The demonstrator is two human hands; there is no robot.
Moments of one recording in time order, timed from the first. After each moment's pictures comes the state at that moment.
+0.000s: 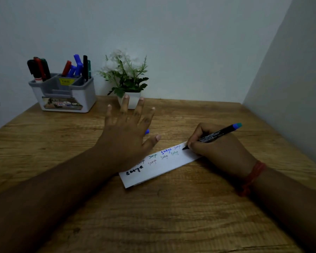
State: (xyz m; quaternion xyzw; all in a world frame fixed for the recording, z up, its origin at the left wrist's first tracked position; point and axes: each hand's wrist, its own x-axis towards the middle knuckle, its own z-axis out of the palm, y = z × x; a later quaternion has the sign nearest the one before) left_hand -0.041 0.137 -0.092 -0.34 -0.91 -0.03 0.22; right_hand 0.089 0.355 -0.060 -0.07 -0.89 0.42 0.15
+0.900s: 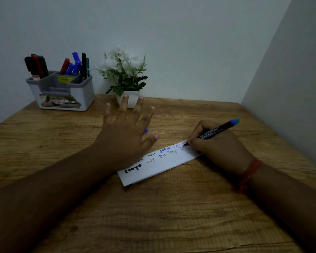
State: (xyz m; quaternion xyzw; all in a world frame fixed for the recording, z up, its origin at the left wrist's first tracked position) left_hand -0.041 0.137 -0.092 -0.34 -0.91 -0.02 0.22; right_hand 0.085 0.358 -0.062 -0.09 -0.89 0.42 0.17
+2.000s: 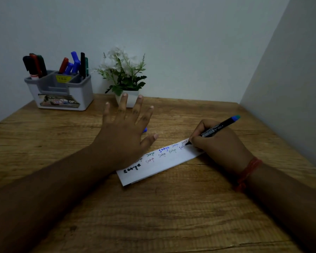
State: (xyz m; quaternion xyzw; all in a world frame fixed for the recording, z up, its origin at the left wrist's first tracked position) left_hand -0.041 0.137 -0.092 -0.34 -0.91 -0.02 0.22; right_hand 0.082 0.361 -0.062 -0.11 -0.89 0.41 0.18
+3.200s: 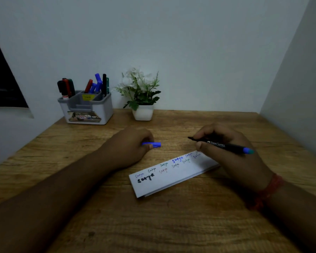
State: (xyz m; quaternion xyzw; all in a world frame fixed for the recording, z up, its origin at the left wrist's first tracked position) left_hand -0.051 0.115 -0.063 -0.38 -0.91 -0.17 0.07; right_hand 0.094 0.349 -0.053 0.06 -0.84 0.48 0.24
